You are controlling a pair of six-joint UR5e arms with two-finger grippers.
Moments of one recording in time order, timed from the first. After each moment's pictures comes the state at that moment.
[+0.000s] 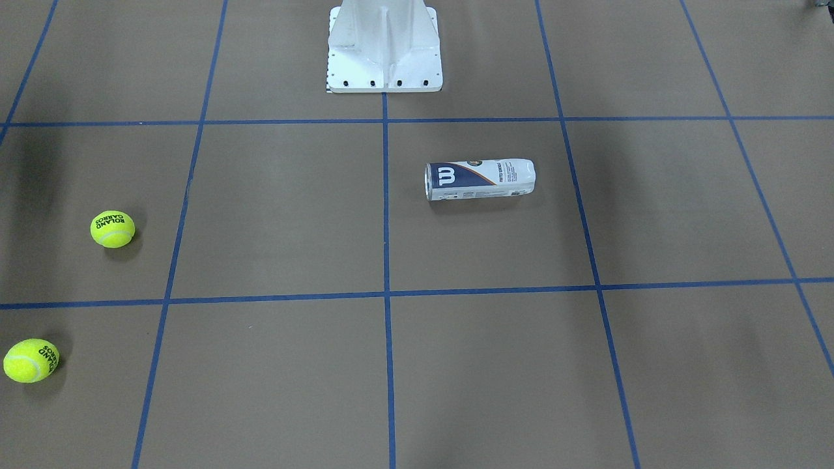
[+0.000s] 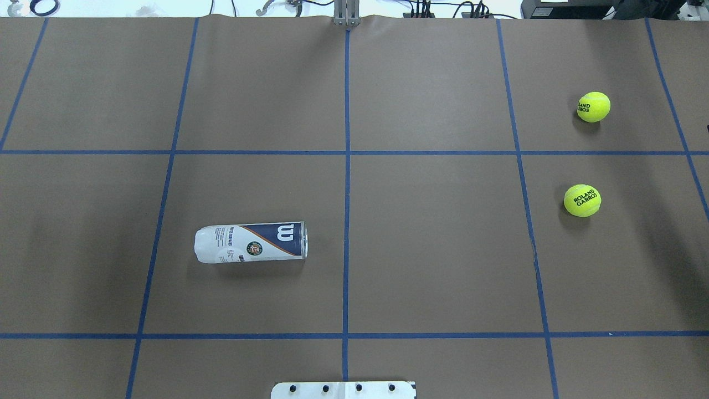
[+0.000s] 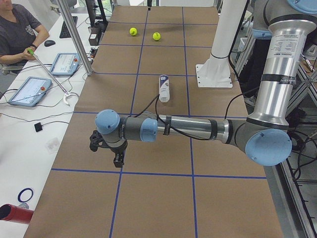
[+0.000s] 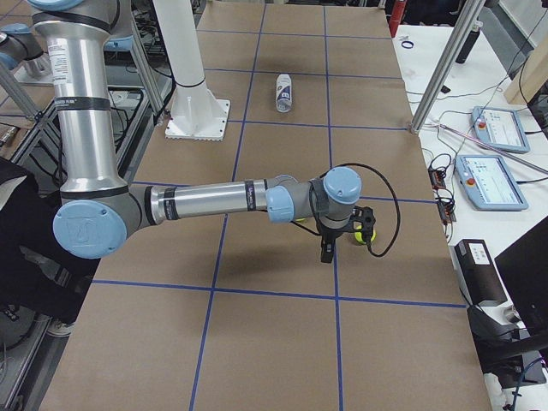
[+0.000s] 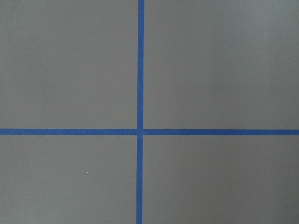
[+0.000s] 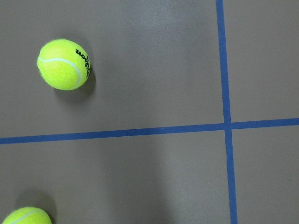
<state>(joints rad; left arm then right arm) -1.56 -1.71 -1.51 -1.55 -2.44 -0.05 1.44 -1.51 1.65 -1.51 2.40 0.31</state>
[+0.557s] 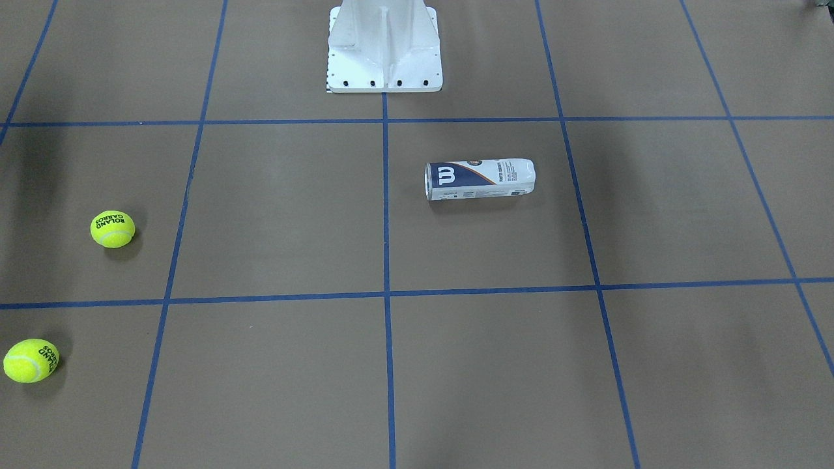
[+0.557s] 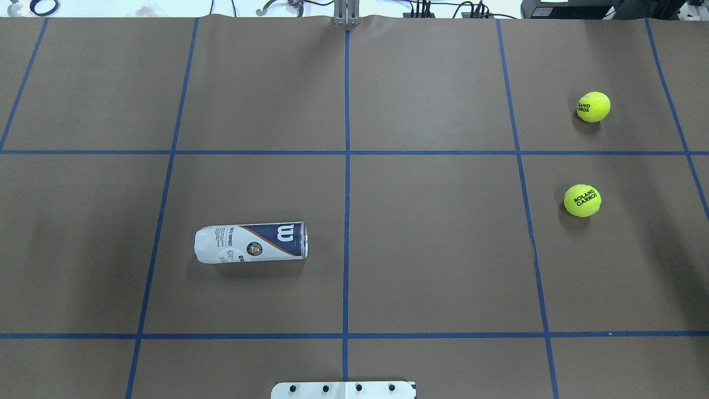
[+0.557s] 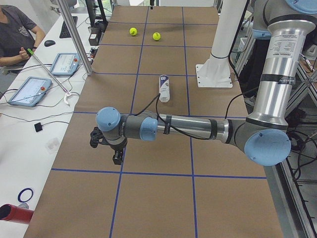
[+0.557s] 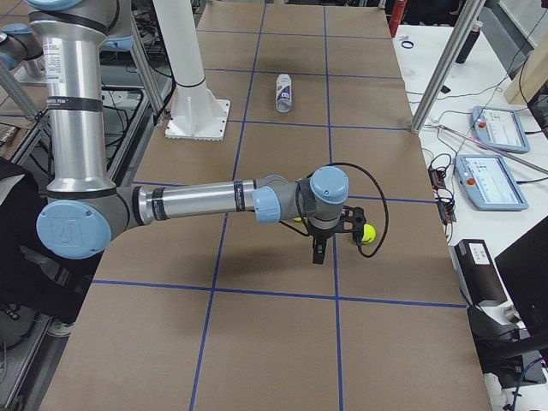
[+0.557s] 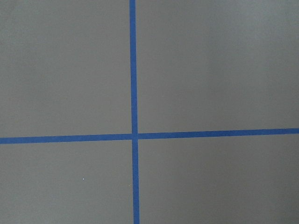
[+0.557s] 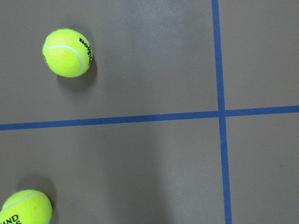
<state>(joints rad) -1.54 -1.71 -1.52 -1.59 -2.45 -0.05 1.45 -1.56 1.69 -1.49 2.39 0.31</state>
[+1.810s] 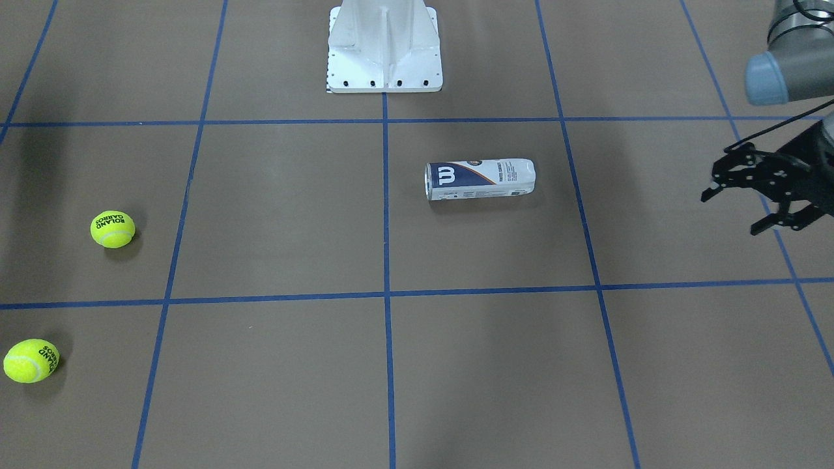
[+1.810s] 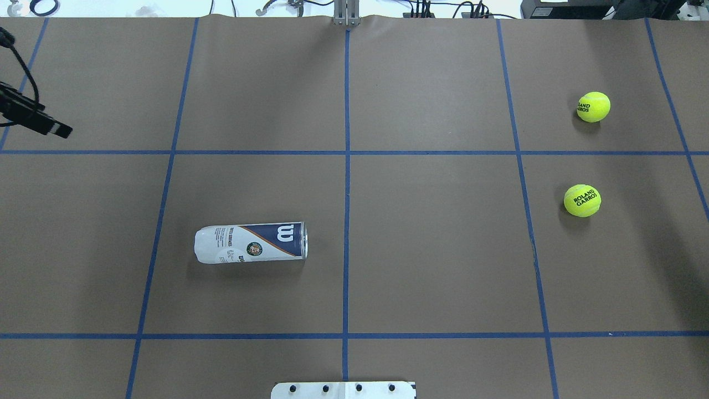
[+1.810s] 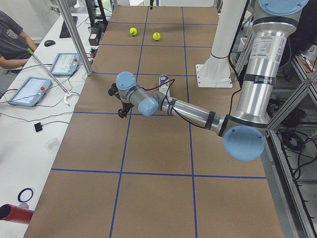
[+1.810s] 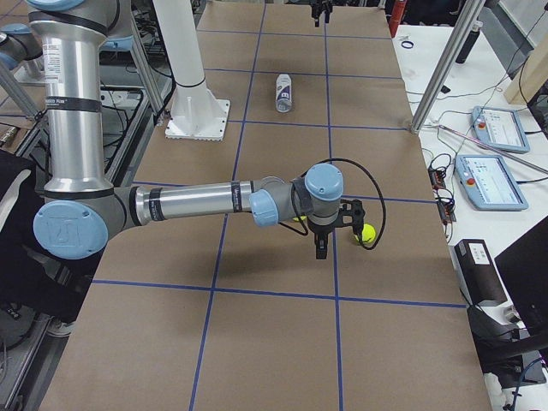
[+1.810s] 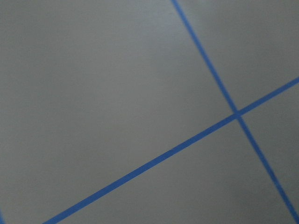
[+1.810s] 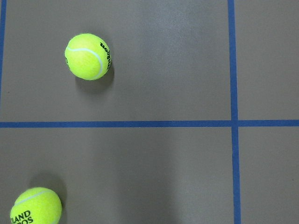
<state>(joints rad) -1.17 -1.77 -1.74 -1.96 -2.46 -0.16 1.44 -1.58 1.70 -1.37 2.40 0.32</state>
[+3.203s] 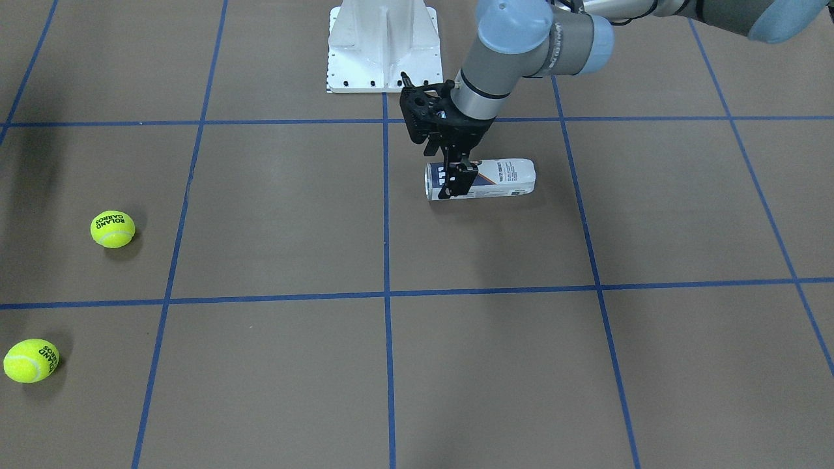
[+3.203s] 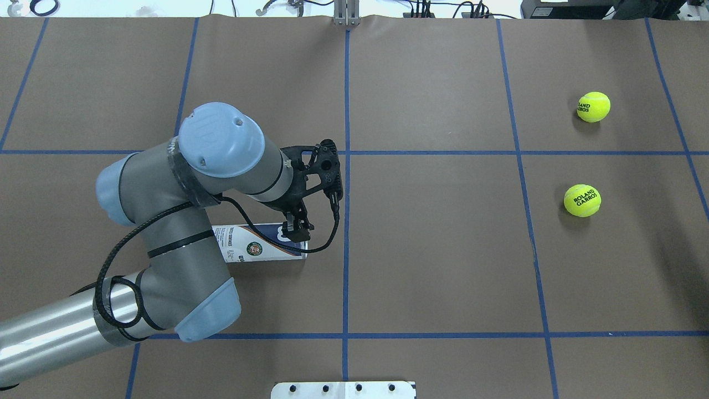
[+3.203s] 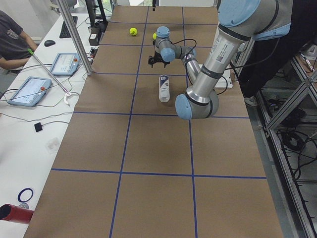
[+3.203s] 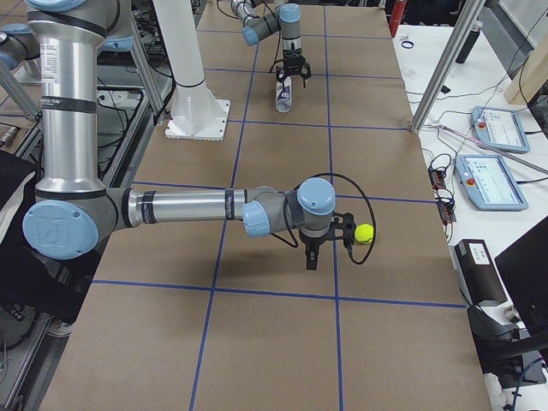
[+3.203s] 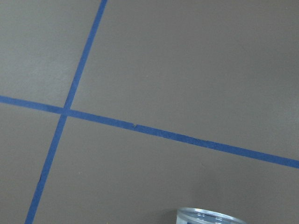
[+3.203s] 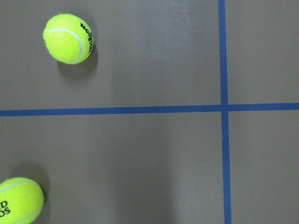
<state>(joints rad) -0.52 -2.24 -1.78 -1.65 -1.86 0.20 1.43 -1.62 1.67 -1.36 2.41 0.32</state>
